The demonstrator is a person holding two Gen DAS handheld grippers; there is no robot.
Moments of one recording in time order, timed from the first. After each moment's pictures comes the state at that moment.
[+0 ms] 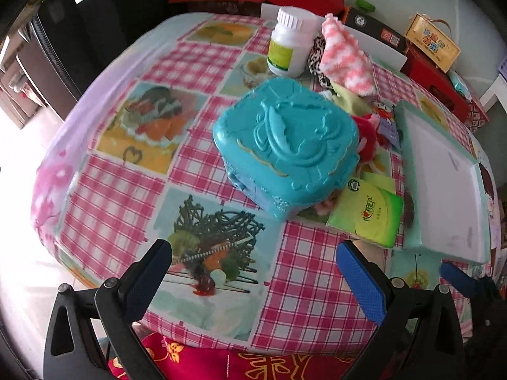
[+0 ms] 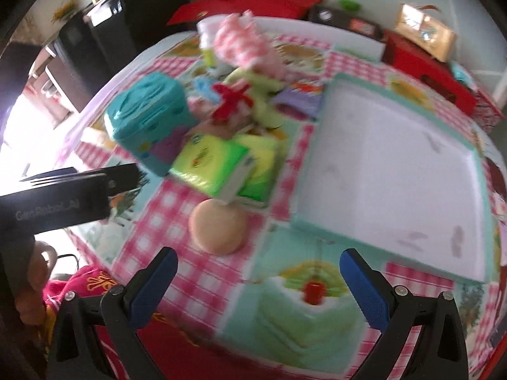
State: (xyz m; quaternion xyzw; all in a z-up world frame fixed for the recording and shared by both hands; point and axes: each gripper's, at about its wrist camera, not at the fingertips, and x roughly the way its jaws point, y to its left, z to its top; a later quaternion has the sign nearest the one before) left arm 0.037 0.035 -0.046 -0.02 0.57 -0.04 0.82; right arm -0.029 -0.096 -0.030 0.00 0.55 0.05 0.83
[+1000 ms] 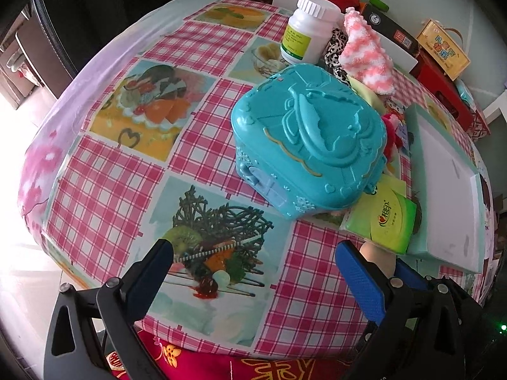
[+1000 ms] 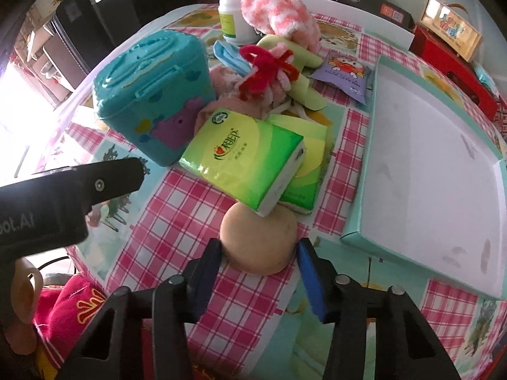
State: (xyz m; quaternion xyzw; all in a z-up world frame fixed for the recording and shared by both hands) left arm 0.050 0.057 -0.065 -0.05 0.59 -0.04 0.81; right arm 0.002 -0.069 -0.068 -0.01 0.58 0.05 0.81
